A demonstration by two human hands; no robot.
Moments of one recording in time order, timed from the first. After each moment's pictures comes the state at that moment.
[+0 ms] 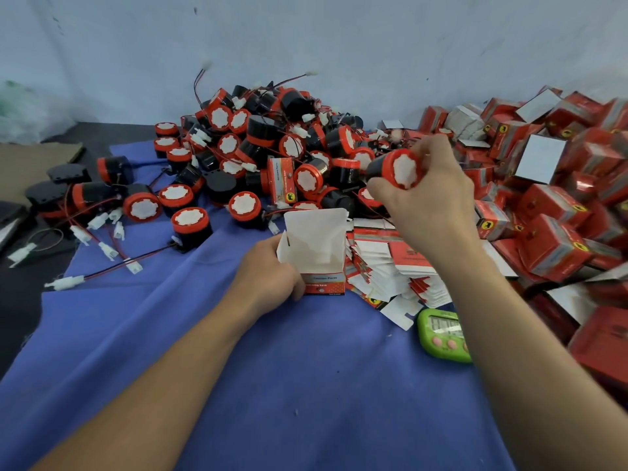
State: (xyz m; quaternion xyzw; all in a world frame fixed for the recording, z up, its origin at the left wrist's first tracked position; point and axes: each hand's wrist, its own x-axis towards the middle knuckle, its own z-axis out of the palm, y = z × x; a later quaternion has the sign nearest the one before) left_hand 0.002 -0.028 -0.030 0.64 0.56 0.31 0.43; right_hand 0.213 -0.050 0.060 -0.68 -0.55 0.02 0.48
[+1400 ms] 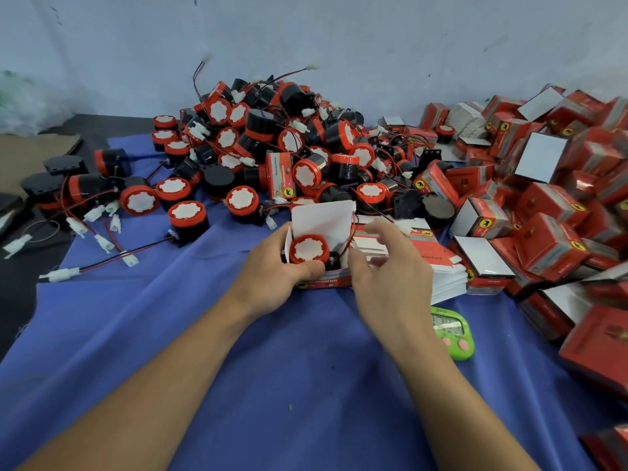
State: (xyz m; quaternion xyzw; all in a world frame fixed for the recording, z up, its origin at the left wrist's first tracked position) left_hand 0.007 -0.035 -0.038 0.66 0.45 0.37 0.47; right_hand 0.177 -0.098 -0.020 -0.69 -0.56 0.06 0.45
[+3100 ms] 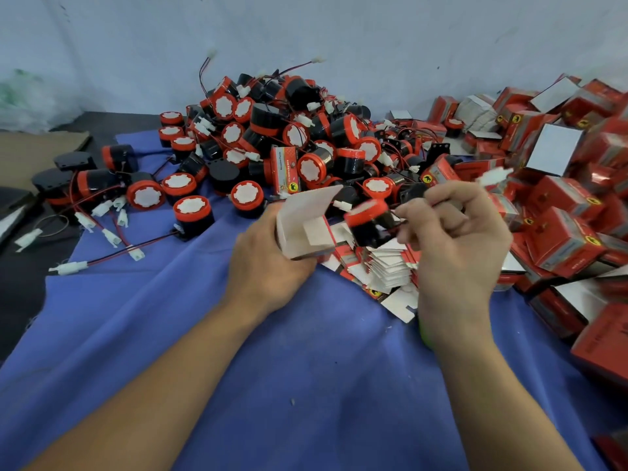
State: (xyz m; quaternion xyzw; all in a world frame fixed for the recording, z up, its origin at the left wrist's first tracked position) left_hand 0.007 -0.042 -0.039 0.69 0.53 0.45 0.21; right_hand 0.197 -0.108 0.021 -0.44 -0.46 0.19 0.75
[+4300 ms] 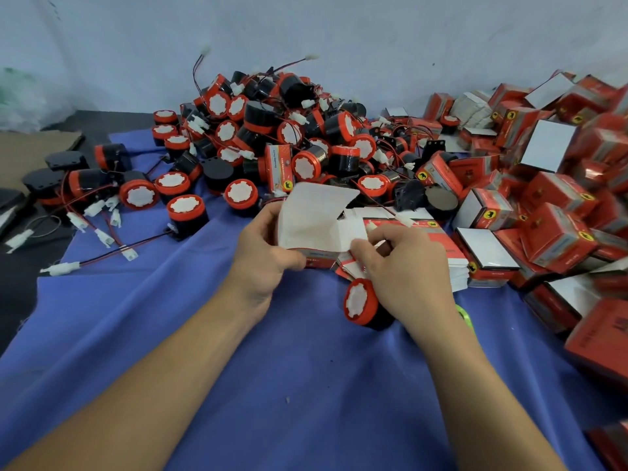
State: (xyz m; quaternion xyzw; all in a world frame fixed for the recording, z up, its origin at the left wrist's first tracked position) left_hand 0.014 -0.037 -0.039 0.53 0.41 0.52 0.53; right_hand 0.199 -0.097 -0.005 -0.73 -0.57 0.09 0.36
